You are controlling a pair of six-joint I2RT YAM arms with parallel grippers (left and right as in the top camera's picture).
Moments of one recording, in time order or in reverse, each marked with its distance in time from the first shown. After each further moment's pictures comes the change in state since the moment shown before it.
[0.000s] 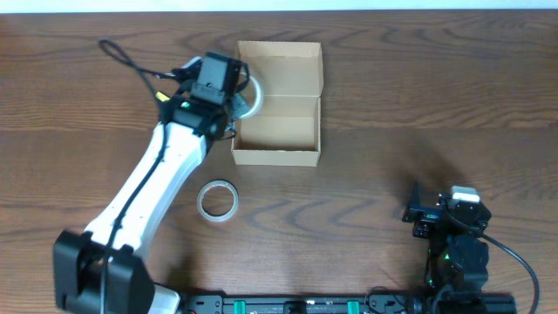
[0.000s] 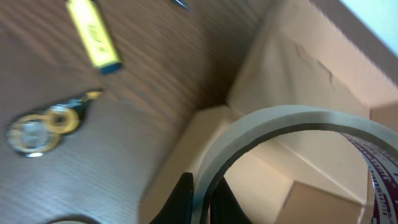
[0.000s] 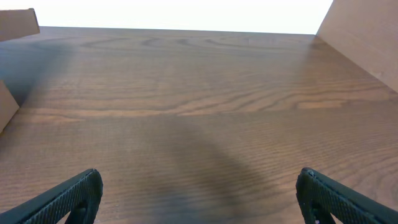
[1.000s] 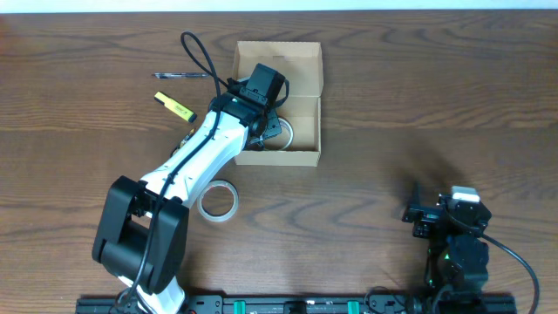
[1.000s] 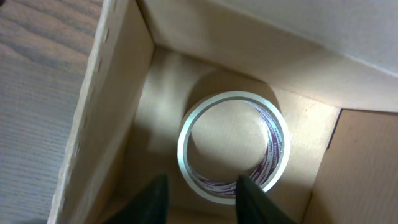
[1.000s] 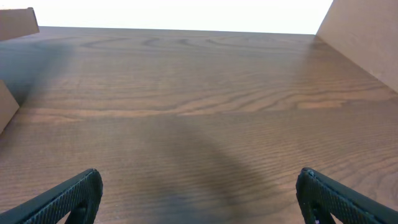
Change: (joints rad) left arm -0.116 0.212 0.024 0.002 0.067 0.151; right arm 0.000 0.000 0.000 0.000 0.000 0.000
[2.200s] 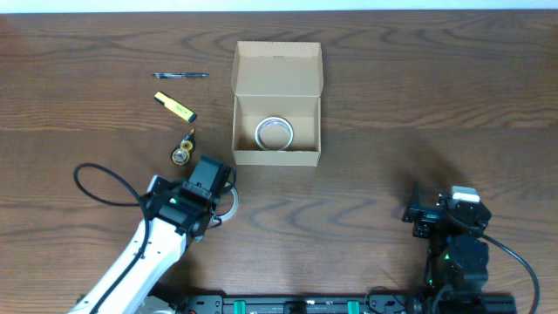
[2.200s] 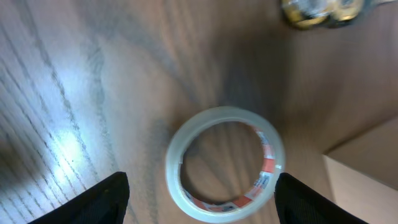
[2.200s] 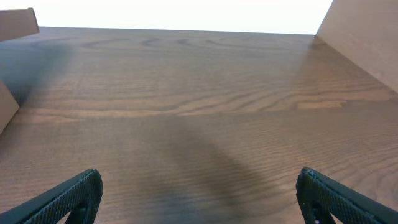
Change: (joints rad) left arm 0.040 -0.673 -0.714 -0.087 -0.147 -0.863; right arm 0.000 0.000 0.000 0.000 0.000 0.000
